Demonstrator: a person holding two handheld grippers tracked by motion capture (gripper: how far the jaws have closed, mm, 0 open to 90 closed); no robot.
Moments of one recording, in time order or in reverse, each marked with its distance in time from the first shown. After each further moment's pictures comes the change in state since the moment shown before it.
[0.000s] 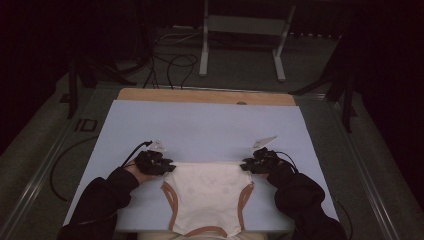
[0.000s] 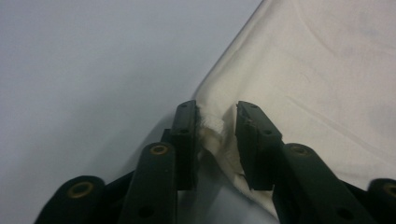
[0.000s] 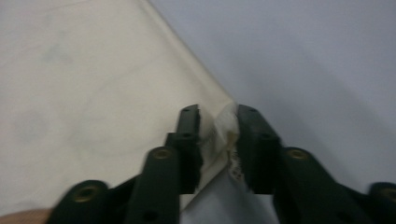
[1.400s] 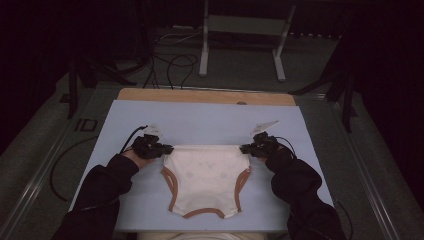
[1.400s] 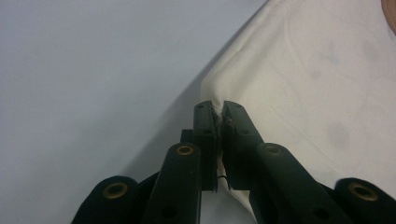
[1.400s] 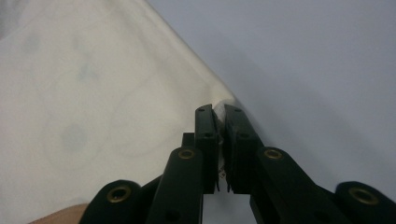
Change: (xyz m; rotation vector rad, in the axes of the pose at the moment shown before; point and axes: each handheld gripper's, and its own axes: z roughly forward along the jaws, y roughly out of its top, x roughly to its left) left arm 0.033 0.028 -0.016 -0.089 0.030 -0.025; right arm -0.027 0.036 -0.010 -0.068 -0.041 0.024
